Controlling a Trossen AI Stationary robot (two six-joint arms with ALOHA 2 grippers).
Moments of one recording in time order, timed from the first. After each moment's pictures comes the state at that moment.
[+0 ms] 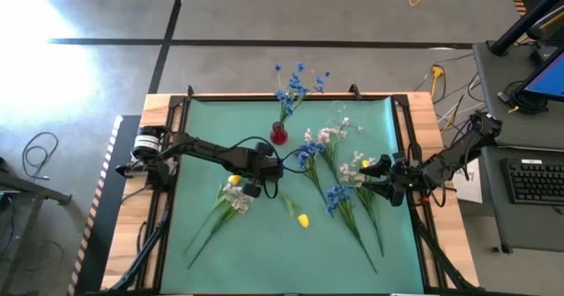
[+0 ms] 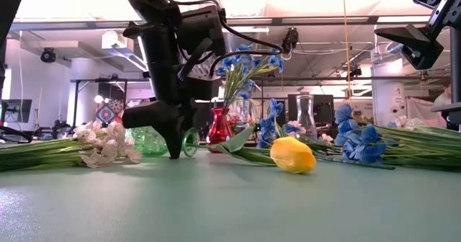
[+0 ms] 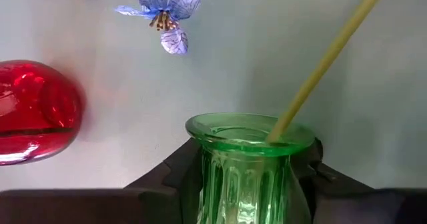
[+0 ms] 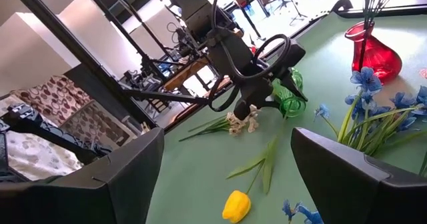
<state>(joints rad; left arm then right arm) -0.01 1.86 1.12 -0.58 -0.31 0.37 0.66 0.35 0.17 0.11 0.70 0.68</state>
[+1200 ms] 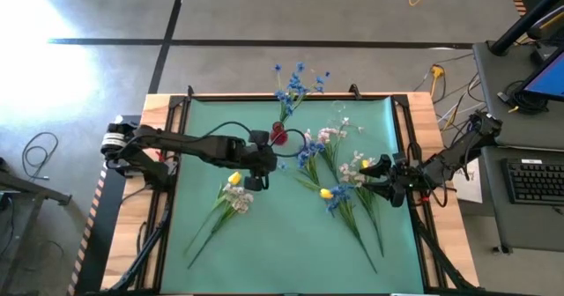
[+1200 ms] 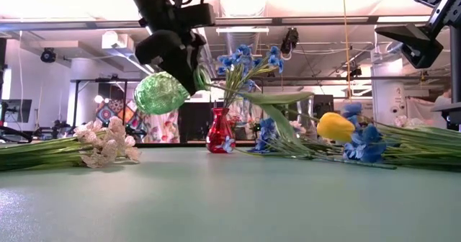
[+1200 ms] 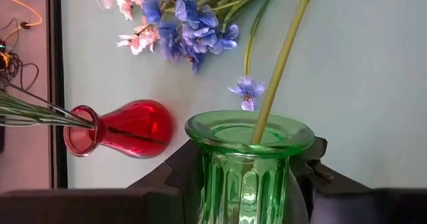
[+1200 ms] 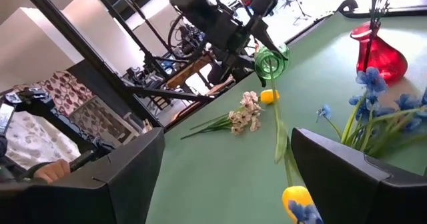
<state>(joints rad) -0.01 1.58 1.14 -0.57 -0.30 0.30 0.66 0.35 0.17 0.12 0.68 0.65</state>
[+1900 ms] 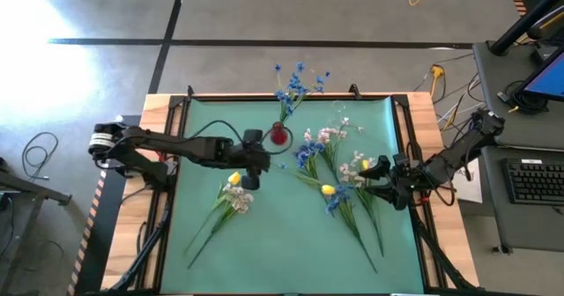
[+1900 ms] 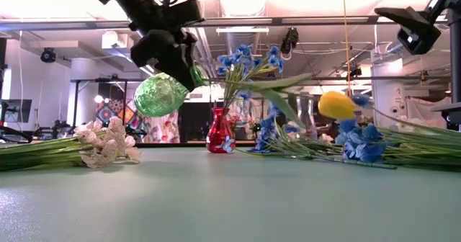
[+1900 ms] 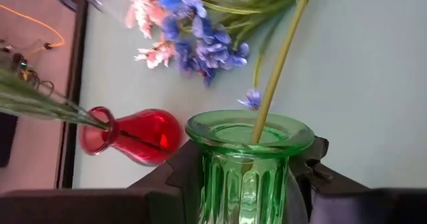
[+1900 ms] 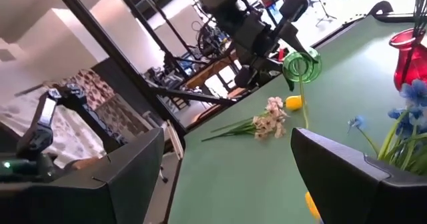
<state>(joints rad) -0.01 1.45 0.98 -0.37 -0.30 0.31 0.66 0.47 0.22 0.21 0.62 0.61</state>
